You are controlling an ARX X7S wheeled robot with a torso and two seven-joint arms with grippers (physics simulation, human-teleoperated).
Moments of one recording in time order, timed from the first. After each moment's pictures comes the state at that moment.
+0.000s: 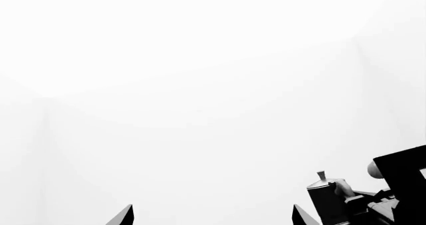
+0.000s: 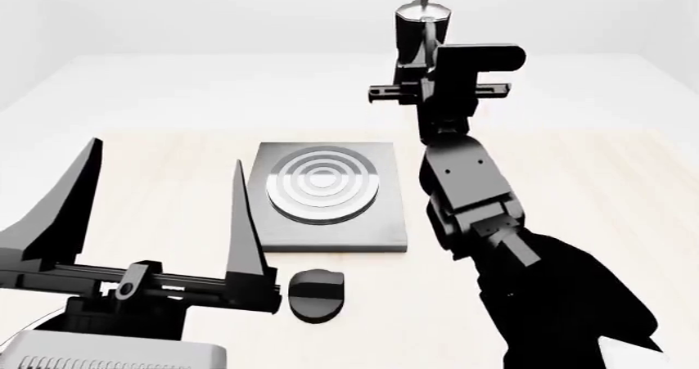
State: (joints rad) left arm -0.07 -0.43 0.32 0.91 0.03 -0.24 -0.38; right arm 1.29 0.00 -1.24 1.31 1.05 -0.53 0.30
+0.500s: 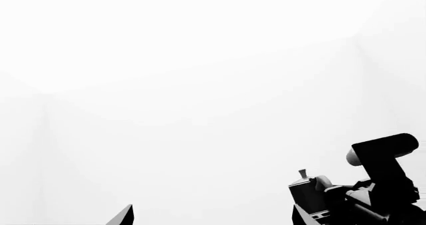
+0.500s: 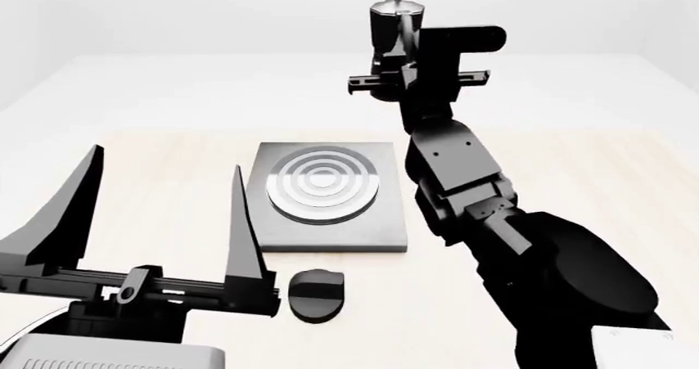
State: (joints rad) left arm -0.04 -0.44 0.31 0.89 0.02 -0.20 -0.39; right arm 1.36 0.00 -1.47 1.23 1.31 -0.47 0.30
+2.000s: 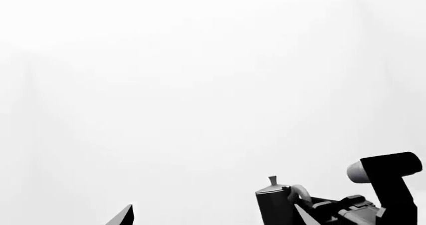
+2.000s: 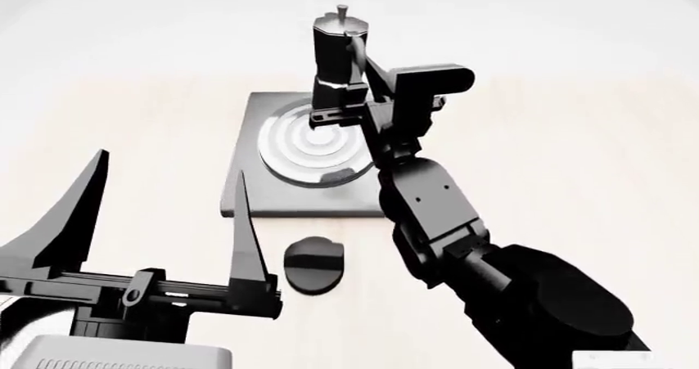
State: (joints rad) left arm -0.04 -0.45 0.33 0.88 0.04 -0.20 -0.41; right arm 1.25 0.00 -1.56 1.08 1.40 -0.71 0.18
